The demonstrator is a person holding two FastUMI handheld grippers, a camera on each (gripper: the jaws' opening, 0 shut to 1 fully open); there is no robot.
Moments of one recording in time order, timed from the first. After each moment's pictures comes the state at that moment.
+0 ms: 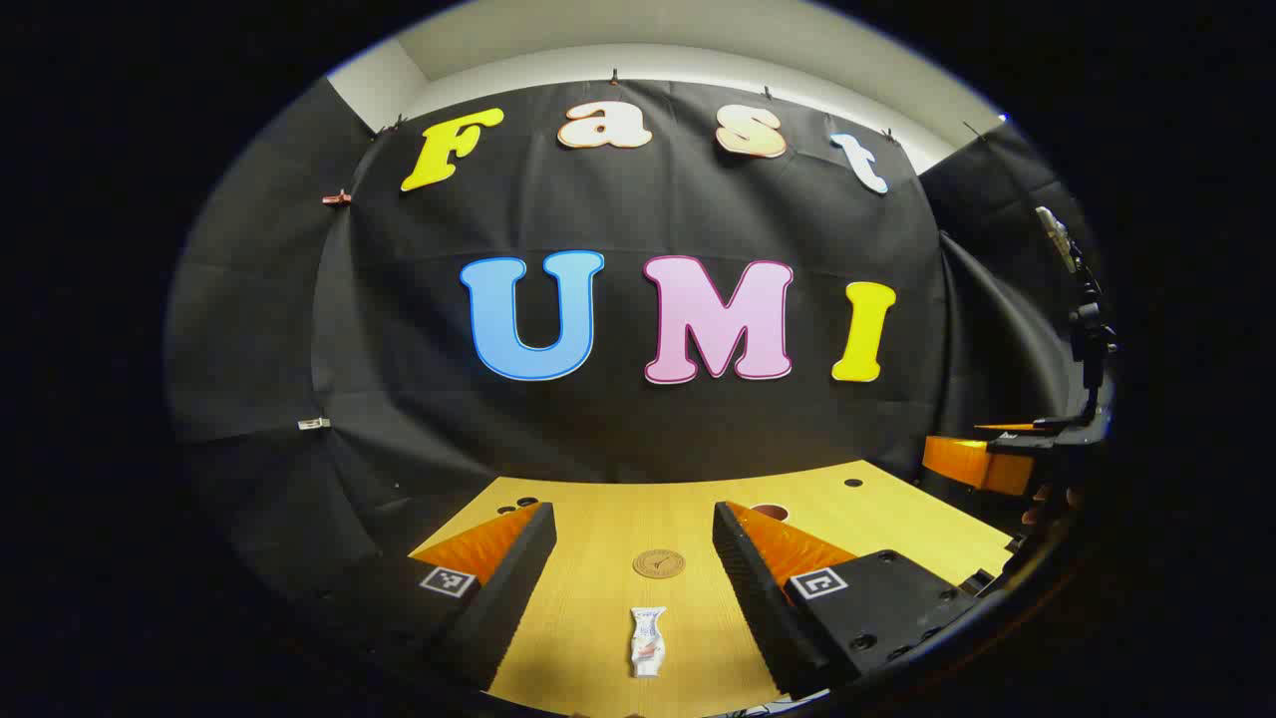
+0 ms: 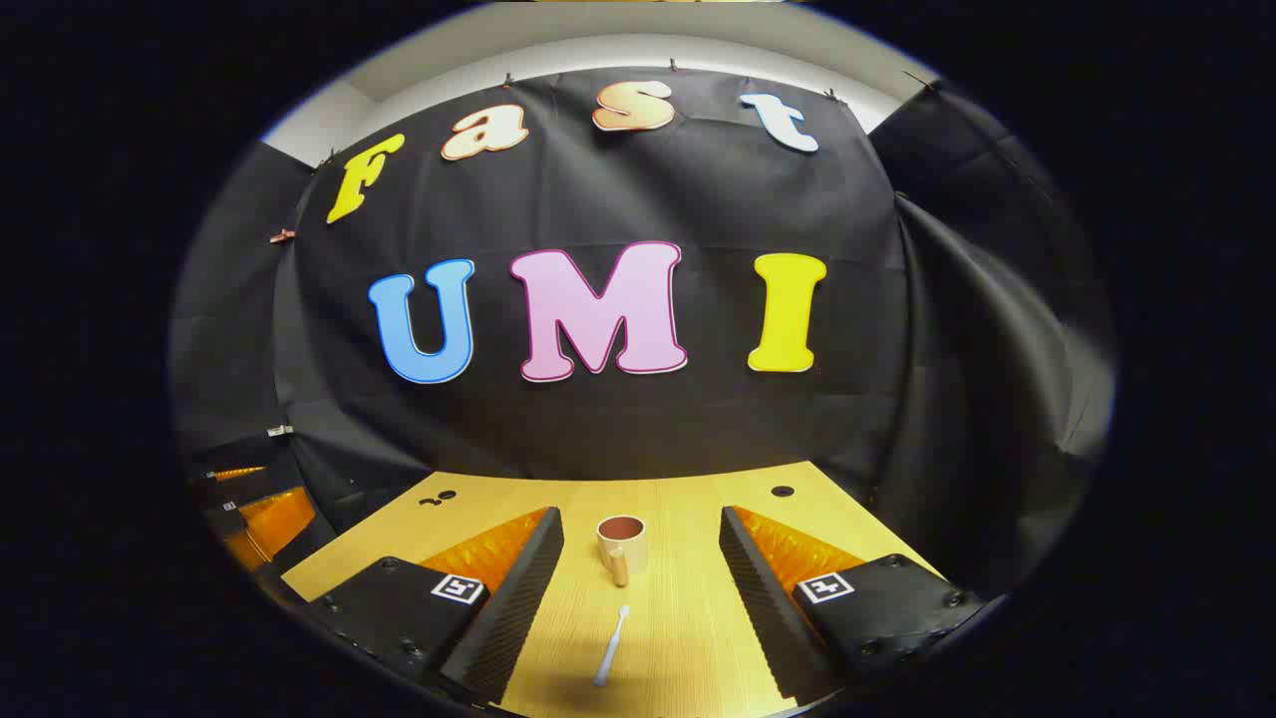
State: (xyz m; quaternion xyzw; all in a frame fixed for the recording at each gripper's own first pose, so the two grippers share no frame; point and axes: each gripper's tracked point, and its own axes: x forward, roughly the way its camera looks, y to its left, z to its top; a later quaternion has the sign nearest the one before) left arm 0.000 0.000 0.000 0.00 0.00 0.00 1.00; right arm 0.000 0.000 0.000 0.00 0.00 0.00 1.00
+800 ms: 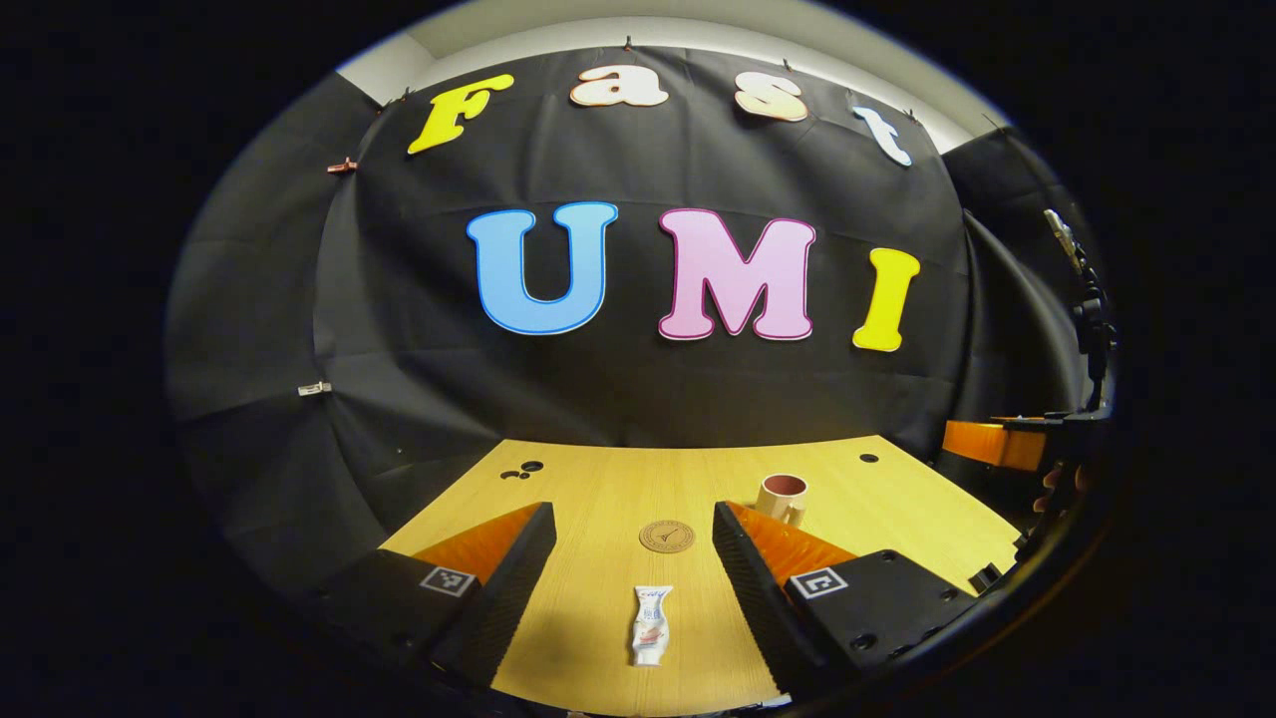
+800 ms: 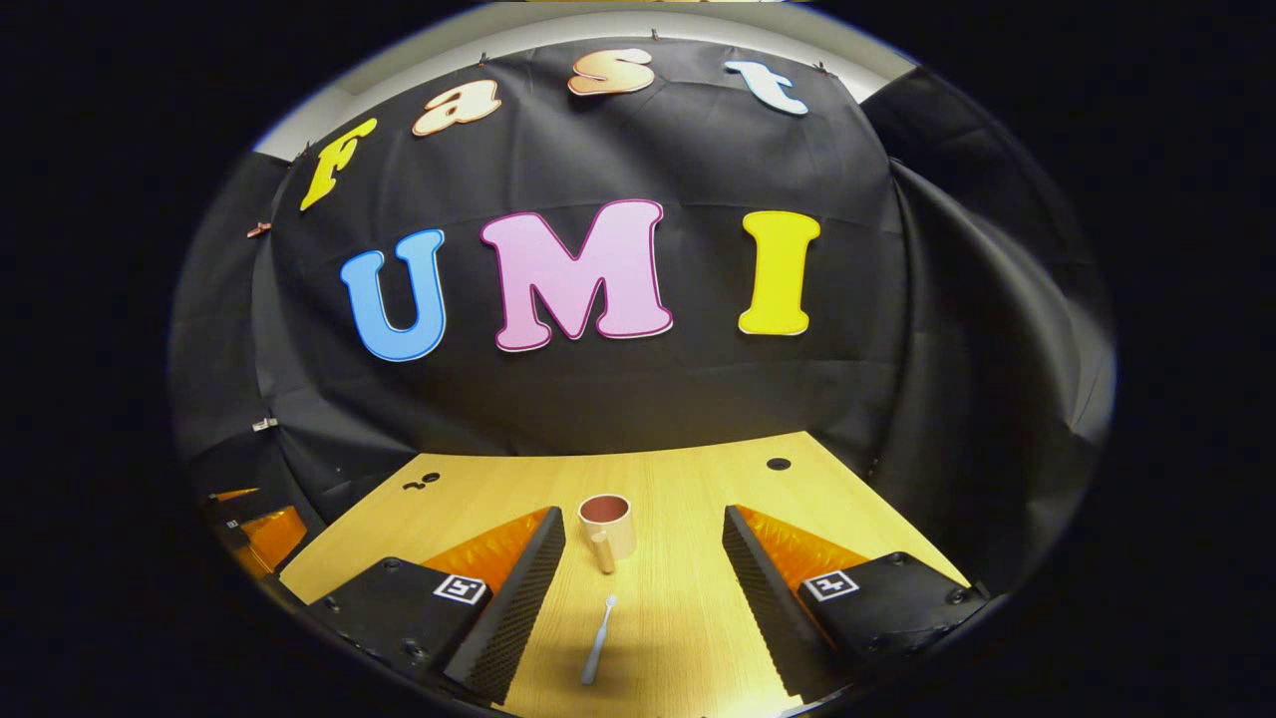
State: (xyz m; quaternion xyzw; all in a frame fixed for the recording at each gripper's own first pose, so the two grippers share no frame) left arm 0.023 0.004 -0.037 -0.01 0.05 0.02 1.00; right arm 0.032 -0.021 -0.023 0.00 0.04 -0.01 1.00
